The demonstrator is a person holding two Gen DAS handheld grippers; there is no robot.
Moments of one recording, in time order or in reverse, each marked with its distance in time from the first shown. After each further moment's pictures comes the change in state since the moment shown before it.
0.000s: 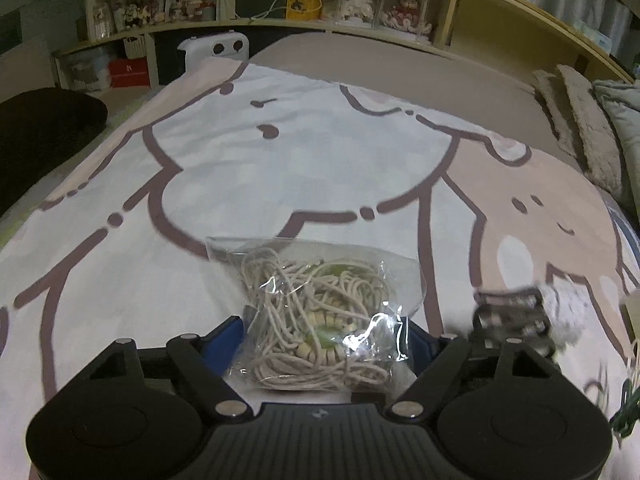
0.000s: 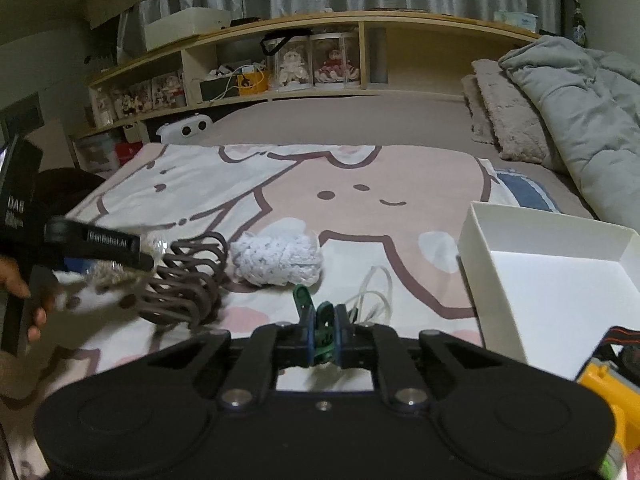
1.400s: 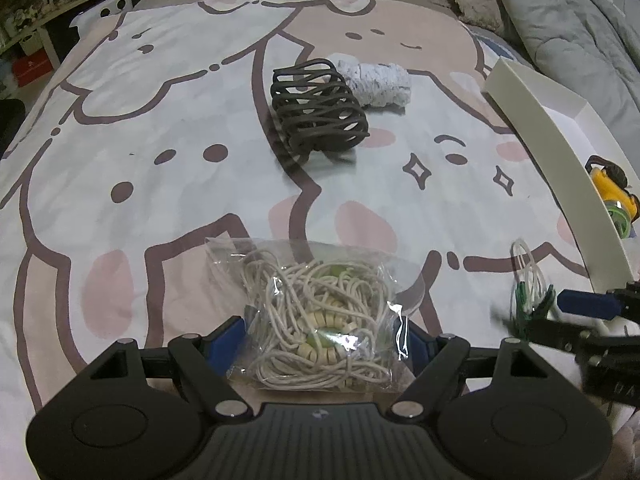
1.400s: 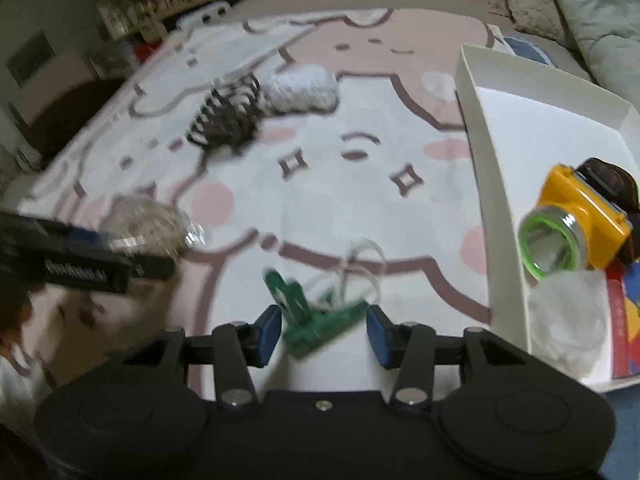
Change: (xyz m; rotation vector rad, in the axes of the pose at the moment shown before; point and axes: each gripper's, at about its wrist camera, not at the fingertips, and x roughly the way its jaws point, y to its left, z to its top) left arm -0.091 -0.060 -0.106 0.296 0.275 -0.142; right arm -0.059 -0.015 -0.054 0.010 0.420 0.097
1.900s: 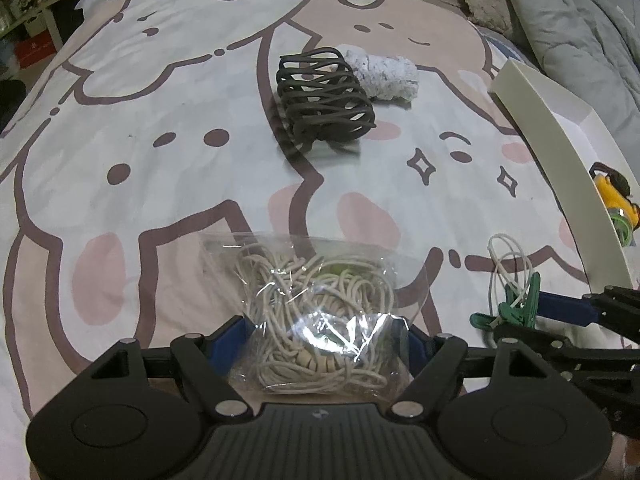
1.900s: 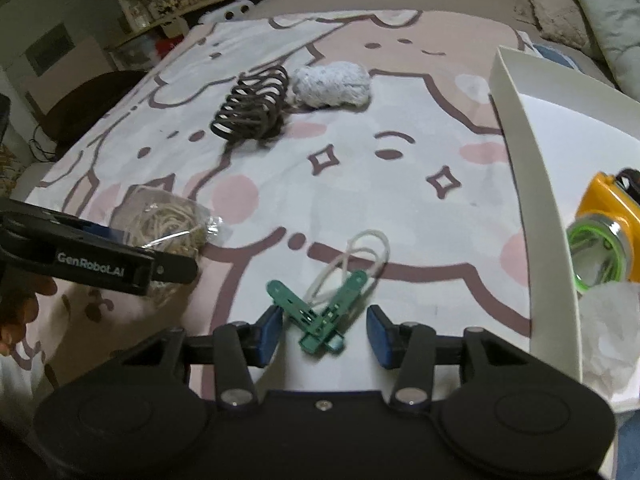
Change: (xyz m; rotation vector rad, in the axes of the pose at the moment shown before) left arm 0.007 0.005 -0.002 -0.052 0.018 -0.025; right arm 0.013 0.012 -0.001 -0.041 -0.031 0.063
